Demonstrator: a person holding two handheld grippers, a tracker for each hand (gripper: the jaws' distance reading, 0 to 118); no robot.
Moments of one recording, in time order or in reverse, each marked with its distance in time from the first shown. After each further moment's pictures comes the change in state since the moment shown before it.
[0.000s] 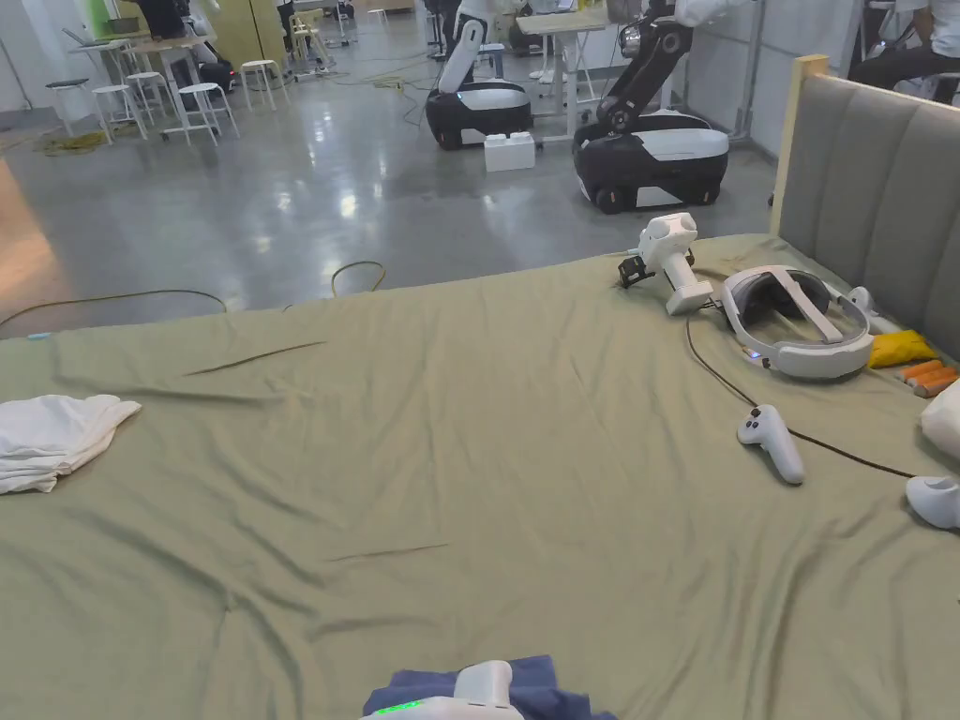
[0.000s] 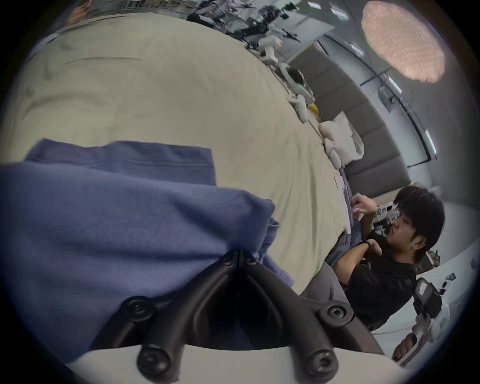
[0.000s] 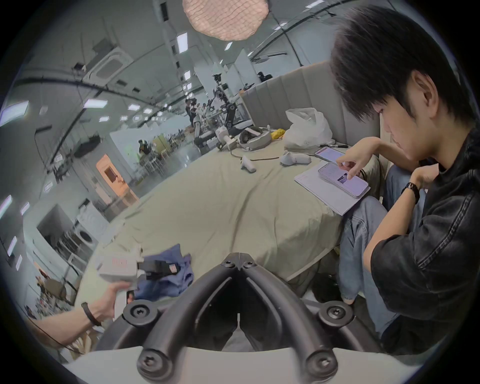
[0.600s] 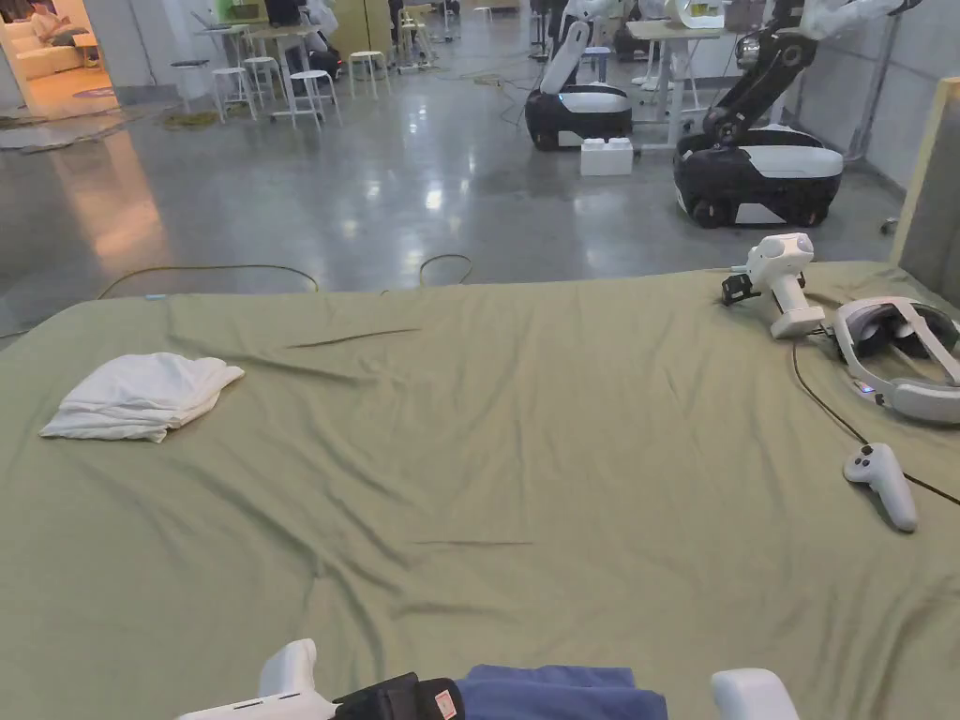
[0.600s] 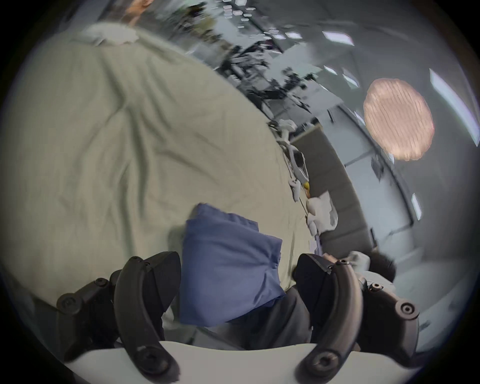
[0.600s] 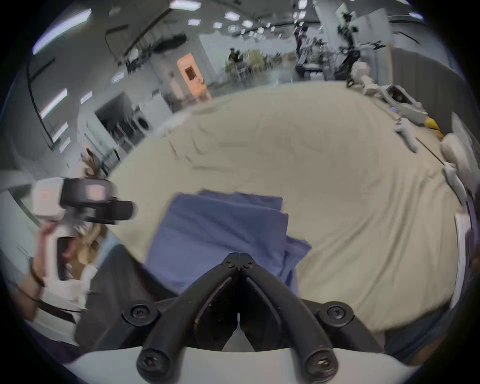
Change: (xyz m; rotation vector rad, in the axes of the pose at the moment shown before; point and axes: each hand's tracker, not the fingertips) left arm -0.123 -0.029 0.199 0.349 -0.149 0.341; right arm -0.178 -0.021 -0.247 -0.527 0.410 0.492
